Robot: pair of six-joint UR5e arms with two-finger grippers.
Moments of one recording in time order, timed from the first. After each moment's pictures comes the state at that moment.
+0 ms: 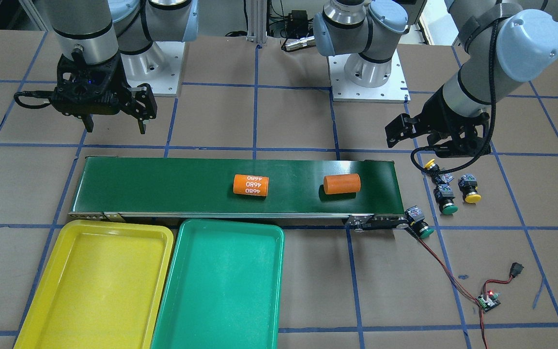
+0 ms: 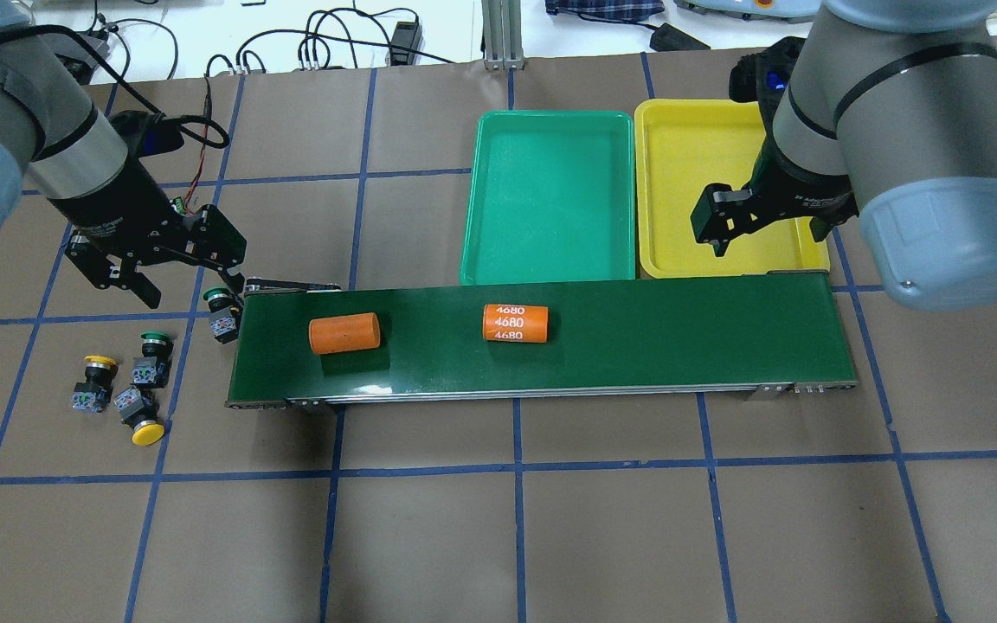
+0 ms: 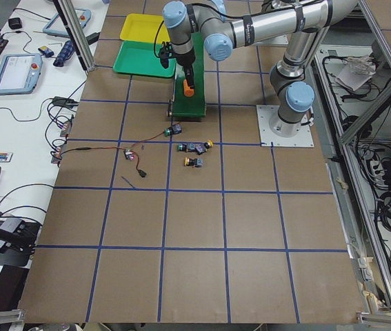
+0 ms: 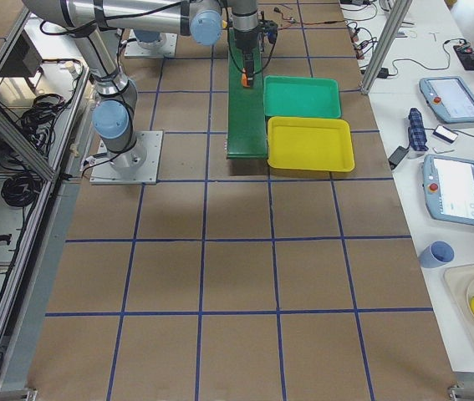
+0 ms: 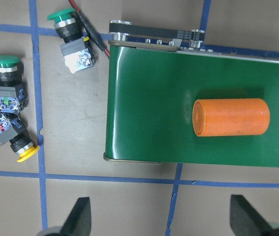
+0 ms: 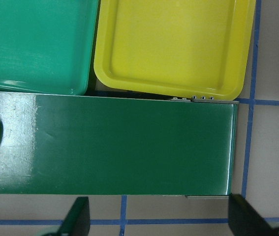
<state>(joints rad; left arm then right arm) -1.35 -1.58 -1.73 -1.58 1.53 0.11 1.61 -1.66 1.79 -1.80 -1.68 -0.03</state>
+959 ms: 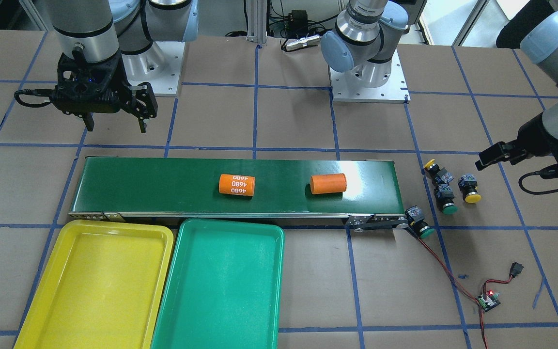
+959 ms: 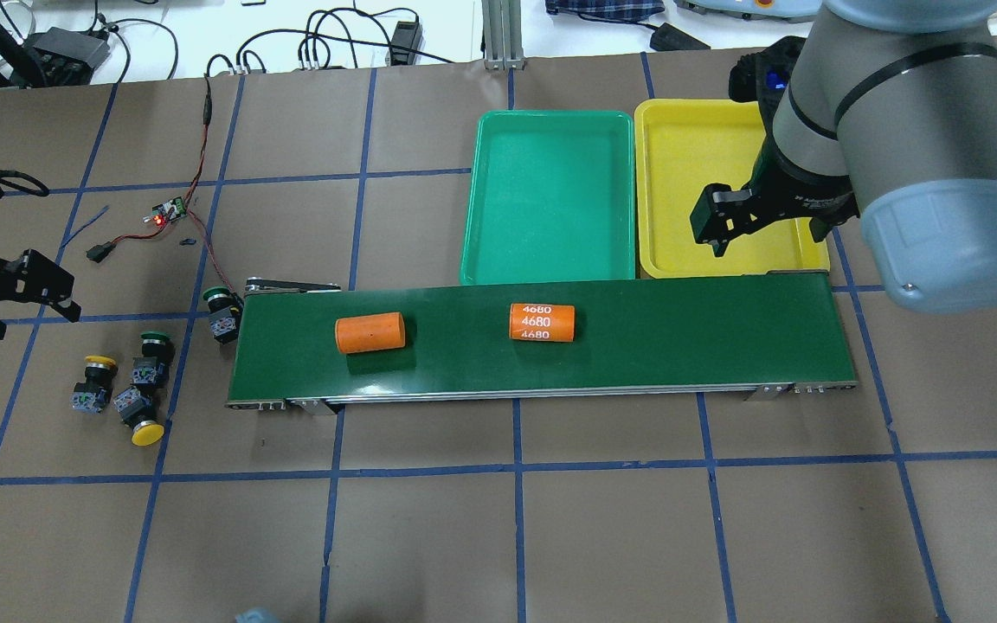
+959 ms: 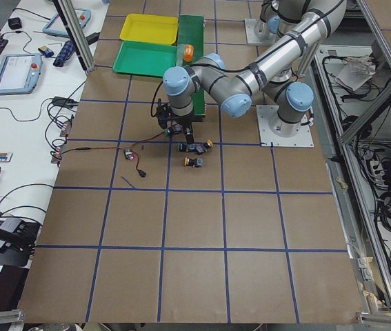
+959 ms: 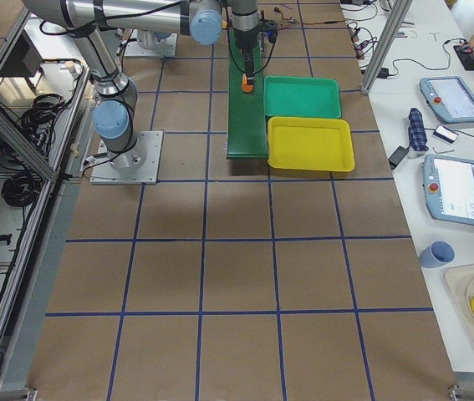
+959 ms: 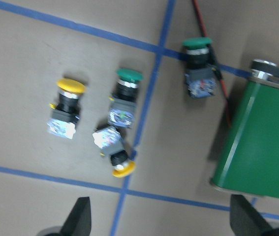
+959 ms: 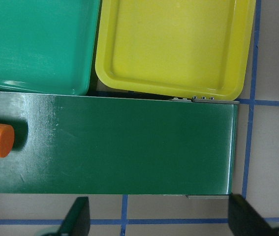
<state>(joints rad) -0.94 -1.72 -1.84 -1.26 1.61 0.46 1.61 -1.66 1.79 -1.80 -1.68 -0.03</state>
